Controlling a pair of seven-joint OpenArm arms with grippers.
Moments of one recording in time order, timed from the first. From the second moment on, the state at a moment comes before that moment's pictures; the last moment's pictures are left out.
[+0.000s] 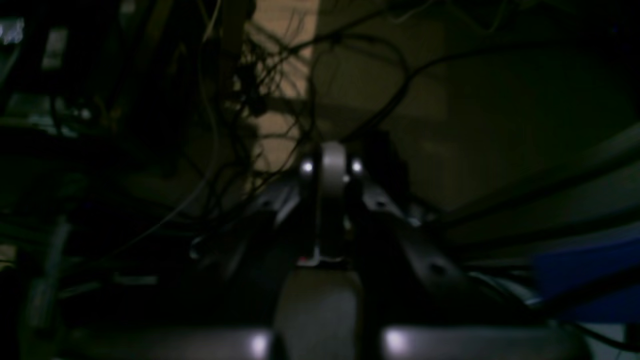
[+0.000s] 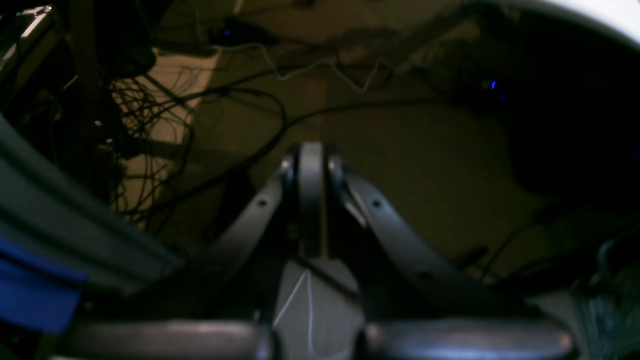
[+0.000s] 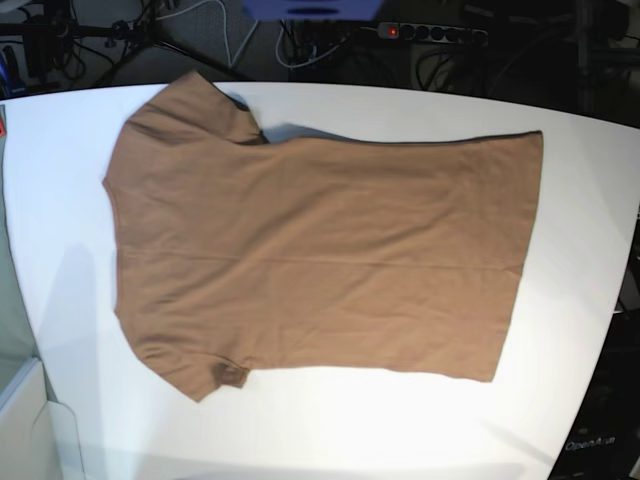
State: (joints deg) left arm 37.1 -5.0 1.9 27.2 -6.4 -9.3 -73.0; right arm -44.7 4.8 7.2 41.9 -4.9 0.7 74.0
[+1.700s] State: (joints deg) left arm 53.0 -15.6 -0.5 89.6 -30.2 -8.9 -29.5; right arm -44.8 7.1 1.8 66.3 -4.7 0.7 59.7
